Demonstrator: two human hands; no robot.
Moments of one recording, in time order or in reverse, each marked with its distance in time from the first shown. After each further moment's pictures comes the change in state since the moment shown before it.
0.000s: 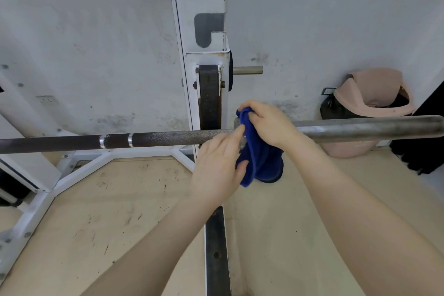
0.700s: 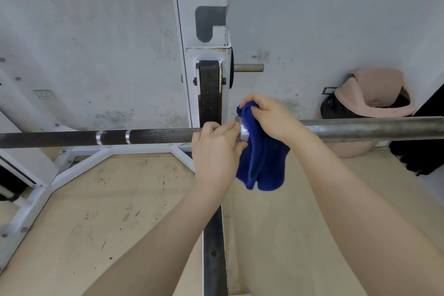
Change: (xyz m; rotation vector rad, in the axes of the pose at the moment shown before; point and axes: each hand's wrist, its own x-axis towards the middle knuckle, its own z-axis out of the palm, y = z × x) left_hand 0.018 -0.002 0.009 0.084 0.130 -0.197; right_hand 0.006 -0.004 -0.006 0.132 0.007 0.001
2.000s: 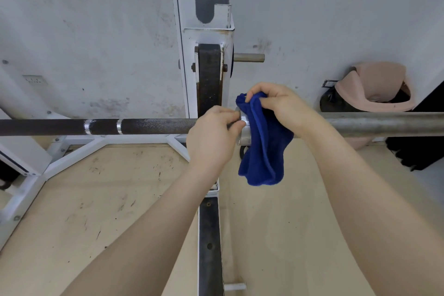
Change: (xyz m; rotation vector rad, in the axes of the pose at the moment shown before) left_hand 0.015 0.001 -0.011 -0.326 -0.211 -0.251; right_hand 0.003 0.016 -0.011 0.286 -0.105 0.013
